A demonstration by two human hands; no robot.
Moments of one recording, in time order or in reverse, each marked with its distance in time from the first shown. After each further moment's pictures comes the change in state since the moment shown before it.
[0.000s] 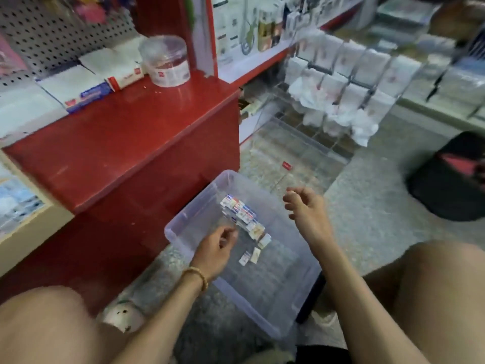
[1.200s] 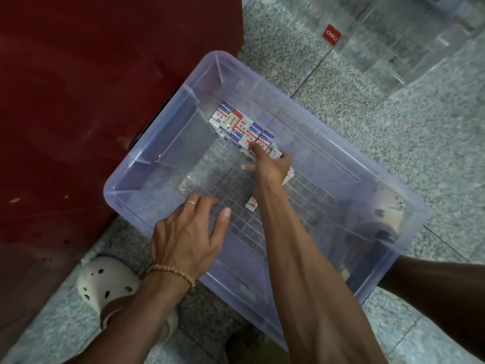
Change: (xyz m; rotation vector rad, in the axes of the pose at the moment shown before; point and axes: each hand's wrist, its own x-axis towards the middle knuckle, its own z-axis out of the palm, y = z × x) left_hand 0.070 -0.105 0.036 0.732 0.040 0.112; right_hand 0.150 0.230 0.185 0.383 0.333 0.782
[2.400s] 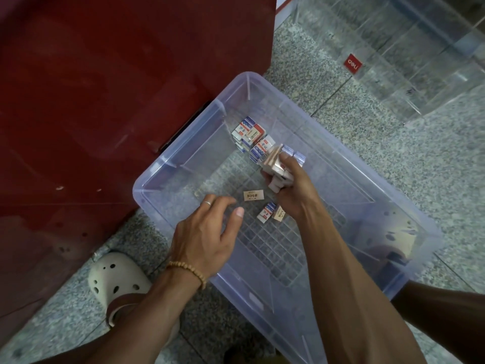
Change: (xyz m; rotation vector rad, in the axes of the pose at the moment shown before) left_hand 0.001 0.000 -0.005 -0.276 0.009 -0.078; right_hand 0.010 -0.014 -0.041 0.274 -0.654 0.129
